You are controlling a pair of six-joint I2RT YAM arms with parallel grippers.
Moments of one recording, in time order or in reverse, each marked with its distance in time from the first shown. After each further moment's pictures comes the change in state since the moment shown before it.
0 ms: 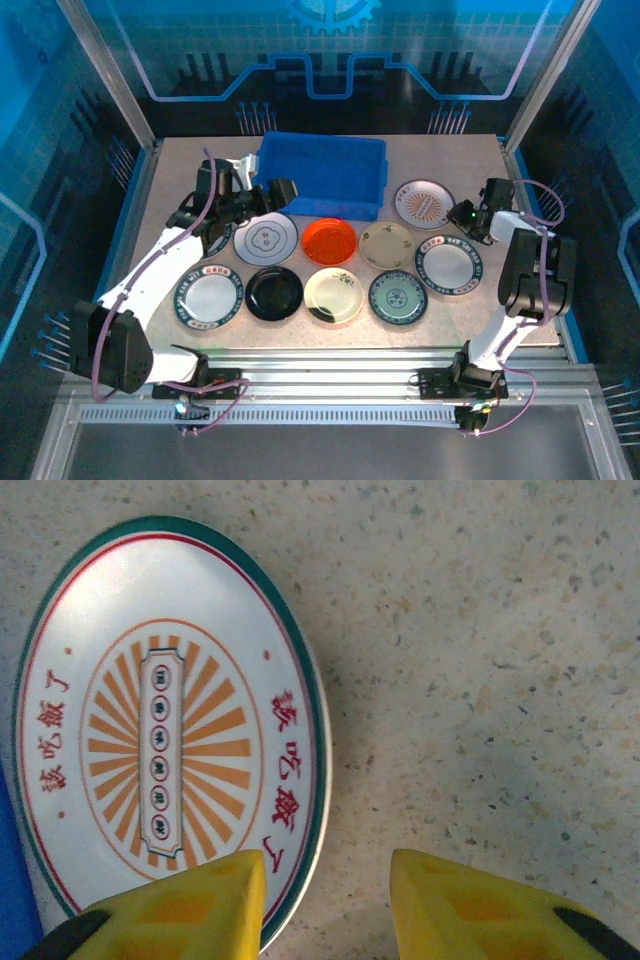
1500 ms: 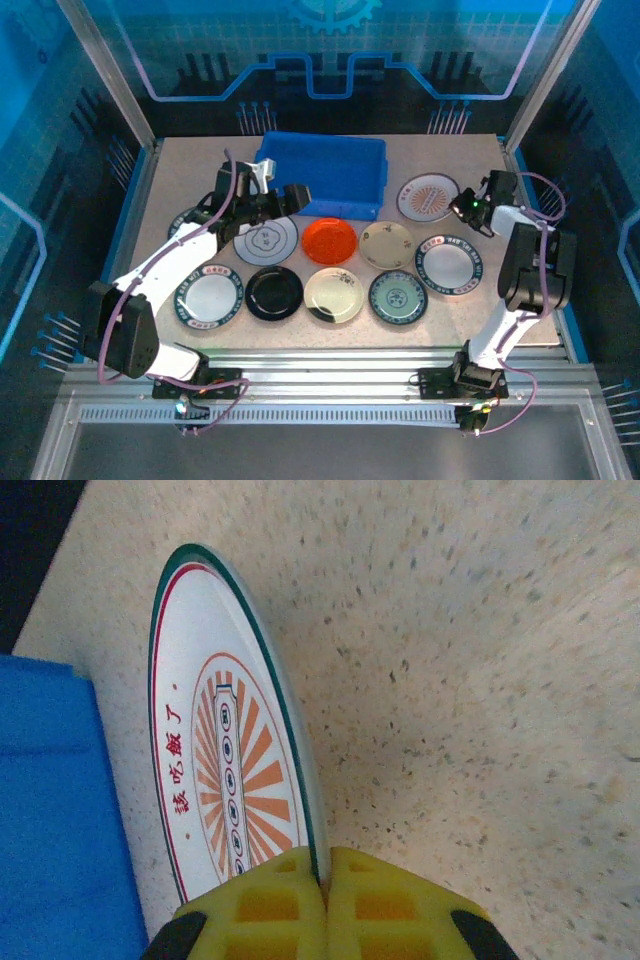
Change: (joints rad) left arm -0.073 0.077 0.000 0.038 -0.028 0.001; right arm -0.005 0.008 0.055 0.082 -0.081 0.092
